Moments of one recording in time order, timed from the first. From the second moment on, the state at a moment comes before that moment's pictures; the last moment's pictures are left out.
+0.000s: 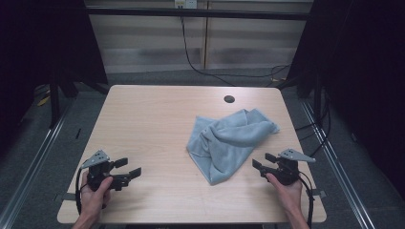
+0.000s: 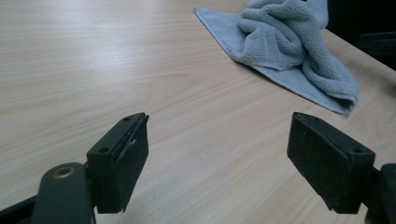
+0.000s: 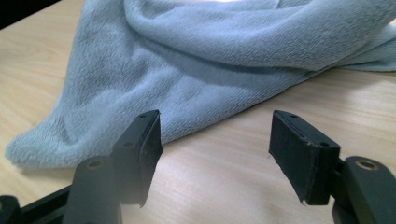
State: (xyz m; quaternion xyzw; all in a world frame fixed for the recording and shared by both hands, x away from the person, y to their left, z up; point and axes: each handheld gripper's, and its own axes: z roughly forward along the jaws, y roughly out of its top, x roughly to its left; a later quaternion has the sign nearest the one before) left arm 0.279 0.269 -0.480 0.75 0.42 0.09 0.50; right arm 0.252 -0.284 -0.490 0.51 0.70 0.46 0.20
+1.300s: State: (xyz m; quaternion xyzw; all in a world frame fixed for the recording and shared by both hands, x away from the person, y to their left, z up) left arm 0.283 0.260 -0.484 0.78 0.40 0.08 0.48; right arm 0.341 -0.252 -0.451 0.46 0.76 0.44 0.14
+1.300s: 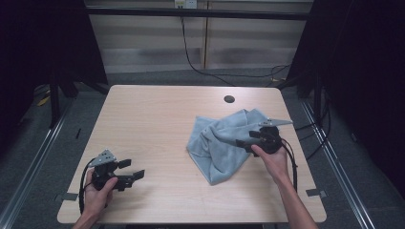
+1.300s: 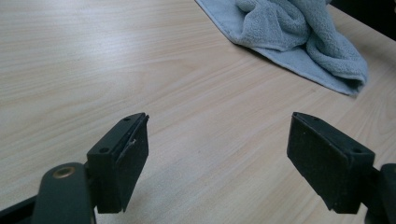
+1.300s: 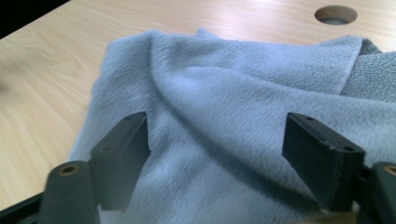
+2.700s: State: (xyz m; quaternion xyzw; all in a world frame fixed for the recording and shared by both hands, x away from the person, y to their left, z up) left arm 0.282 0.221 -0.483 0.81 0.36 0.06 0.47; right arm 0.305 -0.184 -0.497 0.39 0.83 0.40 0.08
